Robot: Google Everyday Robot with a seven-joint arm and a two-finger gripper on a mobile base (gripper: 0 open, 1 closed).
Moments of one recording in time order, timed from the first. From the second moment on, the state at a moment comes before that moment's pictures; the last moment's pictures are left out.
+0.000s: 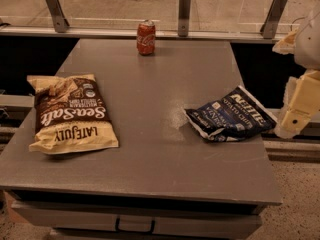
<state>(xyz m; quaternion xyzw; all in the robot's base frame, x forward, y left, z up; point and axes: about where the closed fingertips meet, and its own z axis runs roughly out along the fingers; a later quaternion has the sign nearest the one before) 0.438 -0.217 0.976 -0.60 0.78 -0.03 0.16</state>
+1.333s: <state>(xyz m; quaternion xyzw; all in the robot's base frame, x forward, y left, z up) 0.620 -0.093 0.923 -0.62 0.73 0.04 0.29</state>
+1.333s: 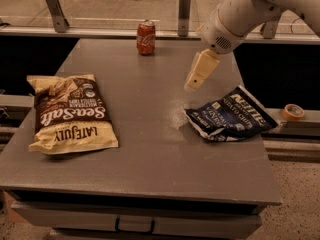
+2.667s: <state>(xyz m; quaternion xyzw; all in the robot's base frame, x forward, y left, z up) 0.744 -0.018 0.914 -0.53 0.74 0.10 0.40</state>
